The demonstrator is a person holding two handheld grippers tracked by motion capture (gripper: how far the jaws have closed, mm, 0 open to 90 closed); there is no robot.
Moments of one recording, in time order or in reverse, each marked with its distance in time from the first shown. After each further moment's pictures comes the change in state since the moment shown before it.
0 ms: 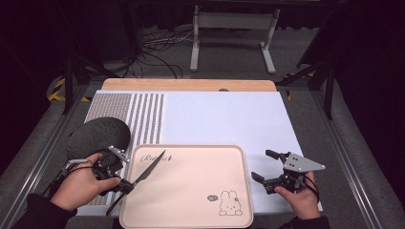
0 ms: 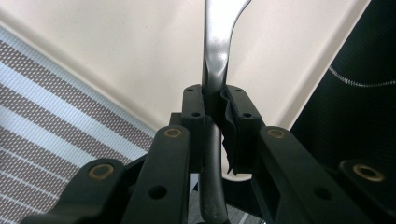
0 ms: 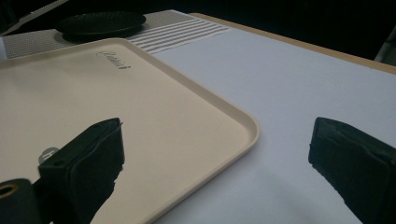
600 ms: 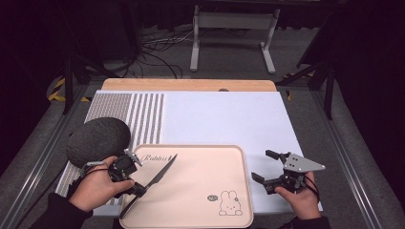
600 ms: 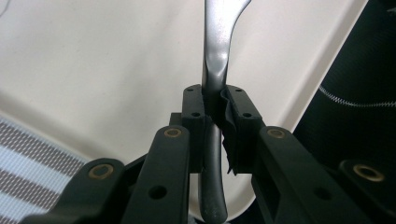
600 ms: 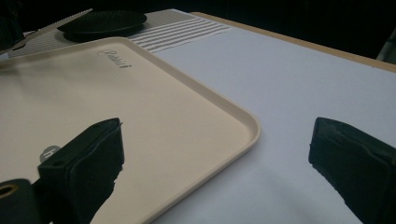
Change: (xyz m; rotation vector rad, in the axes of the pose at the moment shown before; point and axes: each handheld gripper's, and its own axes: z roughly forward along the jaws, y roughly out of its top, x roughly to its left) left arm -0.009 0.018 0.028 0.008 -0.049 0.007; right arm 0.000 -0.001 0.000 0.001 0.003 -0.001
